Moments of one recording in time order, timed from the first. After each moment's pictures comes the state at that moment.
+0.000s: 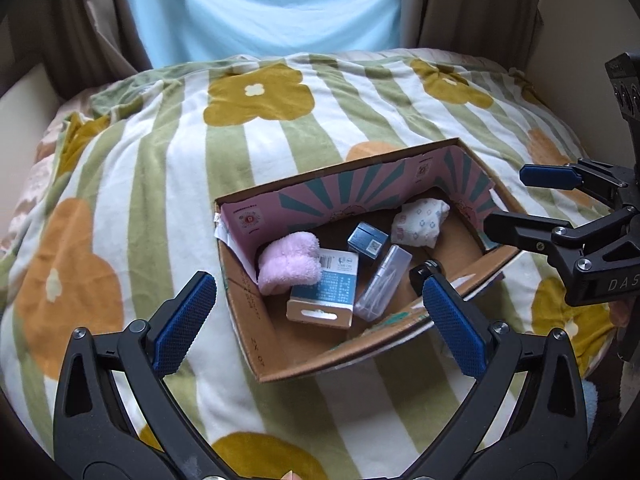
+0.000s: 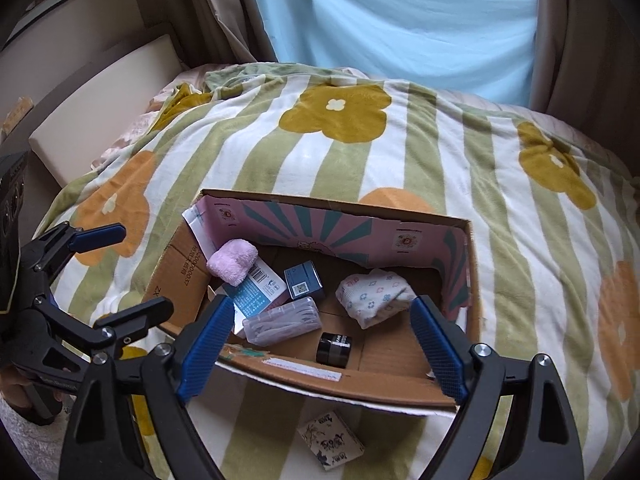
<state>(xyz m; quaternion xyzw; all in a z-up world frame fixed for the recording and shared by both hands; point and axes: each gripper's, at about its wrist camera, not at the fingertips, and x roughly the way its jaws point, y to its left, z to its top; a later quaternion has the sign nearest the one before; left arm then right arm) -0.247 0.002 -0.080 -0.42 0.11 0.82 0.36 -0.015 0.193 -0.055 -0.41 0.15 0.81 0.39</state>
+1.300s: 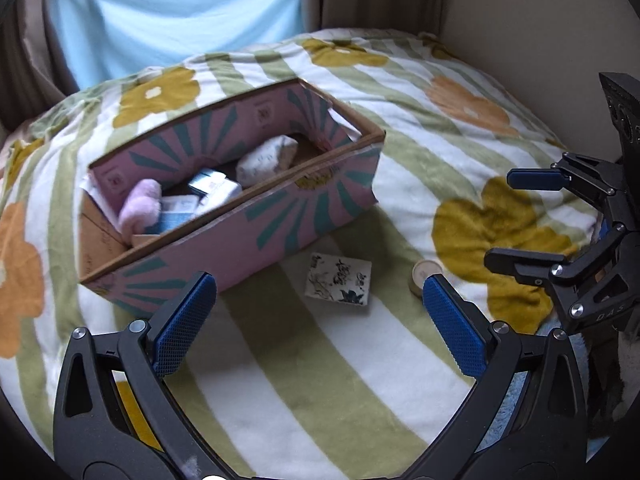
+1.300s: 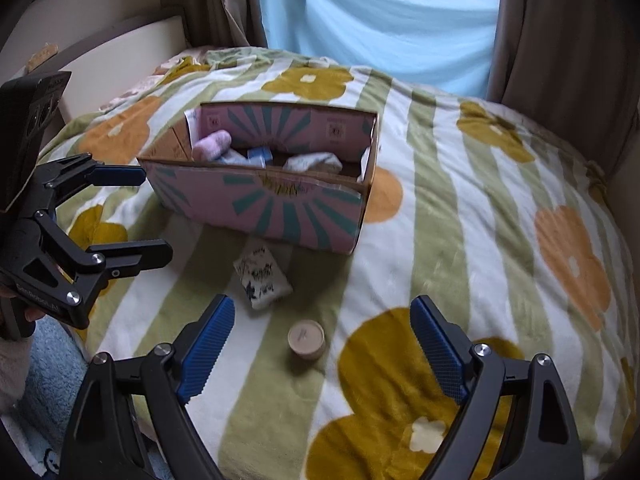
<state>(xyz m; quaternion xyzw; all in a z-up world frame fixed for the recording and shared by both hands) -0.089 0.052 -0.122 -0.39 0.15 0.78 0.46 0.143 0.090 -0.116 -0.42 0.10 0.80 0.41</state>
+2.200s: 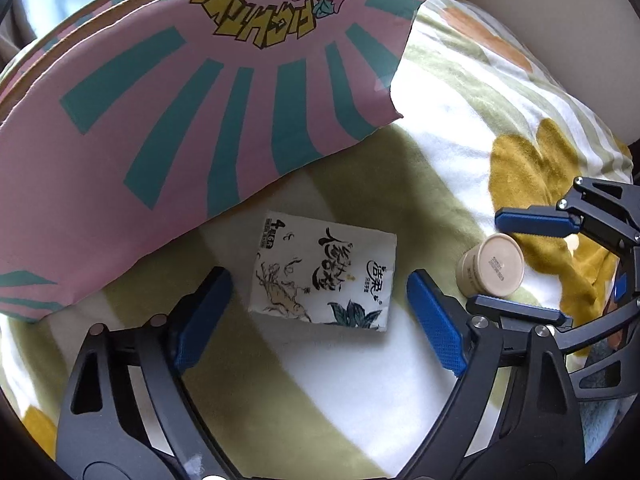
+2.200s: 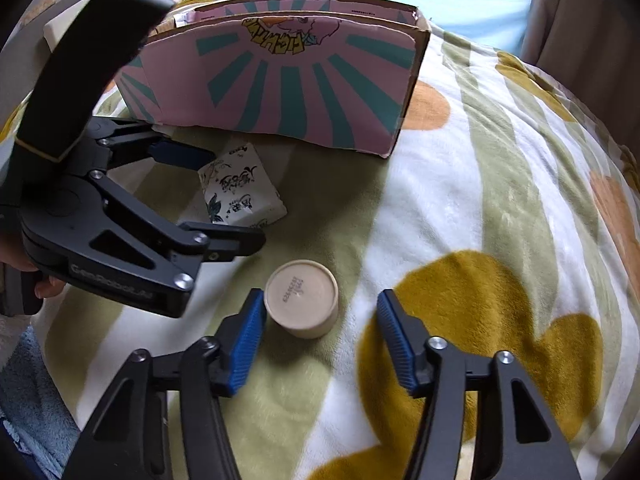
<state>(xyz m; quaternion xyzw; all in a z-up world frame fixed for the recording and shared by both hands) -0.109 0.124 -0.239 -0.48 0.17 0.73 0.47 0.135 0.118 -0.215 -0.49 0.11 0.78 0.37</state>
